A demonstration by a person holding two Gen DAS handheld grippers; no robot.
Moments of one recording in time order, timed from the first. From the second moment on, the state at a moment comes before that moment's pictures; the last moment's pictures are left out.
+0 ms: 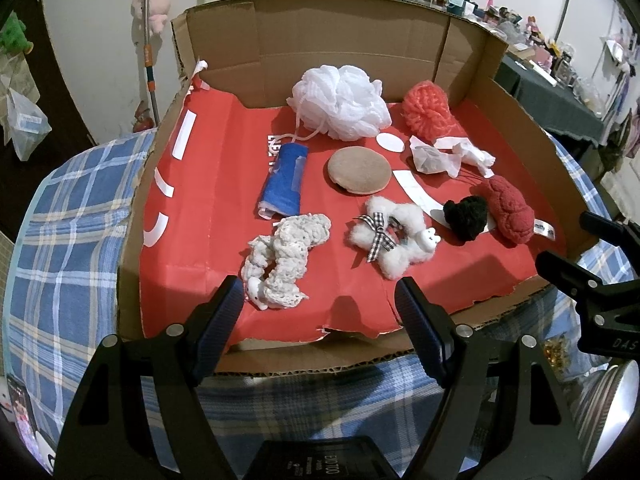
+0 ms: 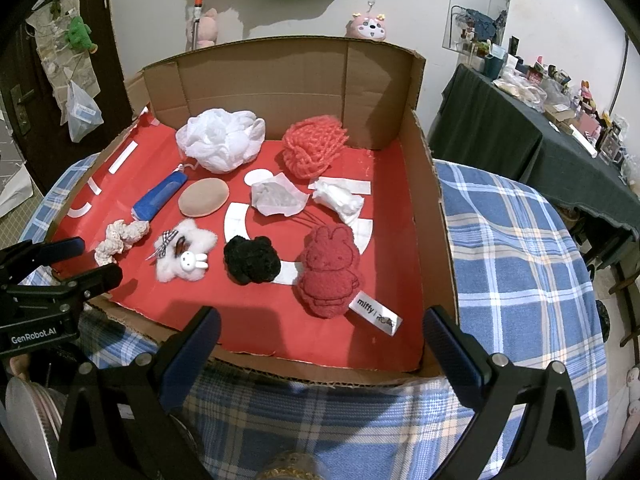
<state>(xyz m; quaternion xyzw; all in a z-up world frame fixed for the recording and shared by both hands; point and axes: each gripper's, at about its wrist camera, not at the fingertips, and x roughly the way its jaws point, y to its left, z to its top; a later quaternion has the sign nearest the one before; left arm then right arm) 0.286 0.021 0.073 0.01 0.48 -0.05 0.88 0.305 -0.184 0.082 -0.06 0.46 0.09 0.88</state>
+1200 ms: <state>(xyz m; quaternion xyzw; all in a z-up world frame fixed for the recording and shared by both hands) 0.163 0.019 0.148 0.00 0.35 -0.09 0.93 0.213 -0.200 0.167 -0.05 0.35 0.10 0.93</state>
